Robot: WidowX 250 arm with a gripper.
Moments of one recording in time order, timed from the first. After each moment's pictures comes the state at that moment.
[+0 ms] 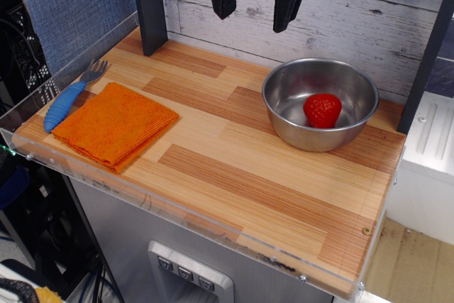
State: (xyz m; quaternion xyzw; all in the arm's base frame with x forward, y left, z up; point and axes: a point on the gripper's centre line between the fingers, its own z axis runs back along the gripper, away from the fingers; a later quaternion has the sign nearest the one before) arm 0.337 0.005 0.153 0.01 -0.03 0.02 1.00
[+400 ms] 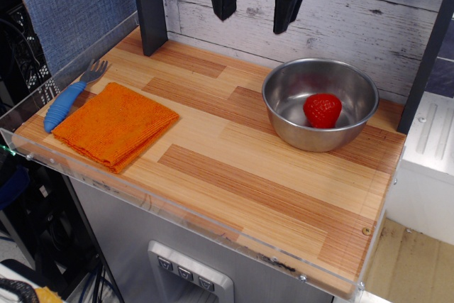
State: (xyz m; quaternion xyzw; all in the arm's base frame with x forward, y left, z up) arm 0.335 0.006 0.141 0.01 -0.01 0.03 1.00
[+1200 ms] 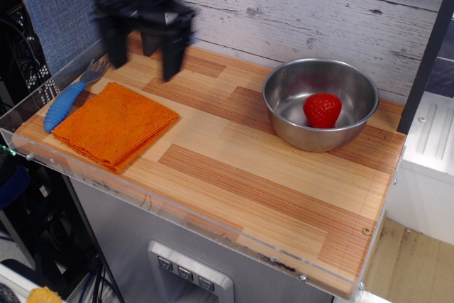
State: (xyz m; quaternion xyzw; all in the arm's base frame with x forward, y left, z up) arm 0.267 0.104 0.106 0.03 0.03 0.07 1.00
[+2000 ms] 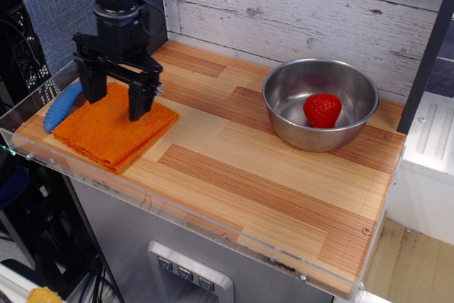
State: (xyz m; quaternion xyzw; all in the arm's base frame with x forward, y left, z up) arm 0.272 0.138 0.051 0.07 0.05 0.02 1.00
